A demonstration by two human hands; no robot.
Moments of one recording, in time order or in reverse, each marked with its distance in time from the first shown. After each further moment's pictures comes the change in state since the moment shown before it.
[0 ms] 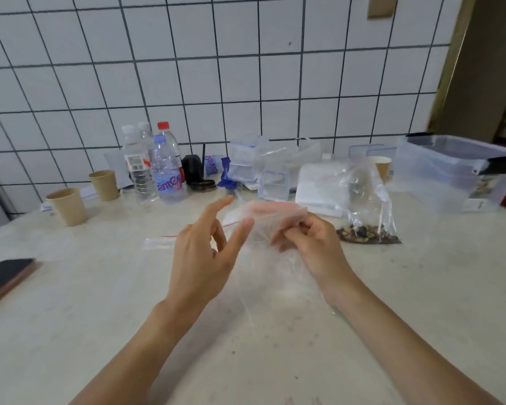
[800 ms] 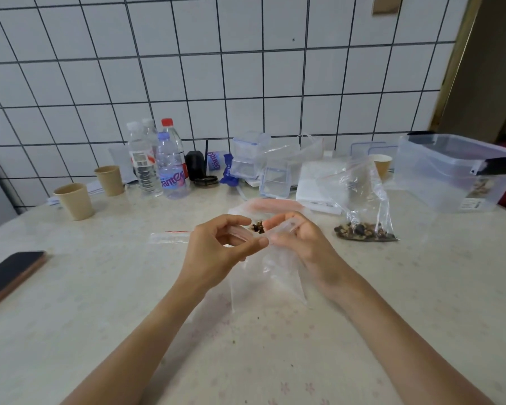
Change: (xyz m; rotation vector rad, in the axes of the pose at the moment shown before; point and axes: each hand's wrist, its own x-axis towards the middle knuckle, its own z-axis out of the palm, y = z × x) left_hand 0.005 0.011 0.000 -0.386 -0.285 -0.372; right_hand -0.012 -0.017 -0.006 -0.033 -0.271 0.189
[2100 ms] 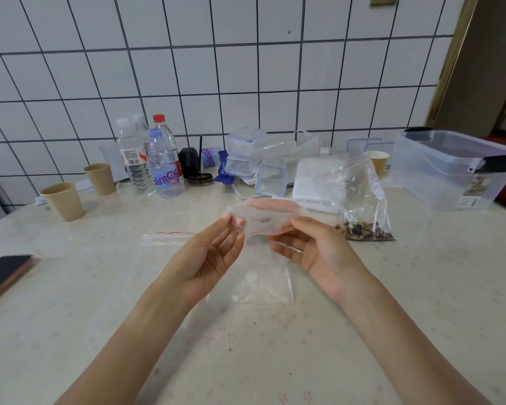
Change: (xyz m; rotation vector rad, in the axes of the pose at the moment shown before) left_hand 0.010 0.013 -0.008 -1.079 -0.106 -0.592; right_hand 0.006 -0.005 -0.010 0.639 0.147 0.177
